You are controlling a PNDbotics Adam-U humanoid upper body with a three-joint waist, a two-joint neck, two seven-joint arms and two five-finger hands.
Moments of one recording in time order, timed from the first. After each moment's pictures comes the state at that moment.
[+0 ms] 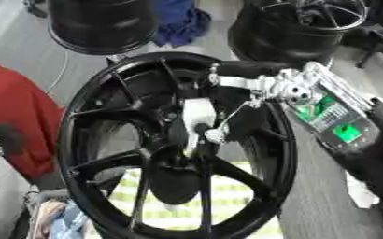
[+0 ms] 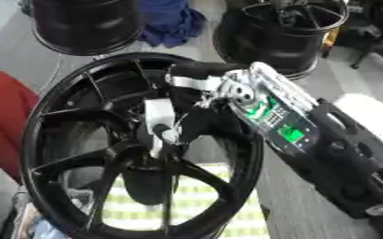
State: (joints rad) left arm -0.15 0.20 0.56 -1.67 0.04 -0.13 -0.91; right arm -0.98 -0.49 0.57 -1.72 0.40 0.26 0.64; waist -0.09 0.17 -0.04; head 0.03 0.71
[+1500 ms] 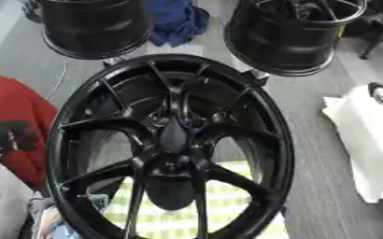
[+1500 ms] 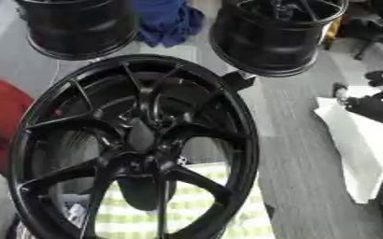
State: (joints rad) left arm -0.15 0.19 0.63 -1.67 0.04 -0.14 -0.91; right arm -0.39 -0.31 -0.12 -1.75 0.67 0.63 0.25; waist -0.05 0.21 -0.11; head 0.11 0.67
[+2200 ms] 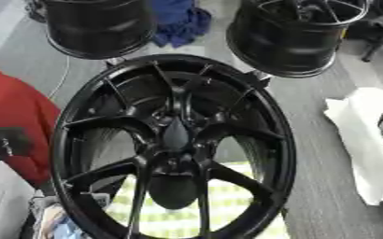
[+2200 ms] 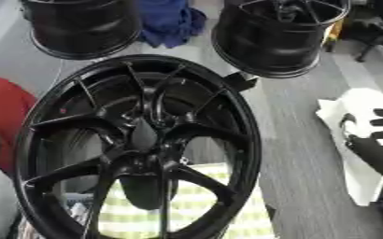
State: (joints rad) left arm -0.15 0.19 0.60 -1.64 0.03 -0.17 -0.91; right arm -0.14 -0.13 -0.06 -1.86 0.43 0.35 -0.15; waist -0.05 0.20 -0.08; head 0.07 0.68
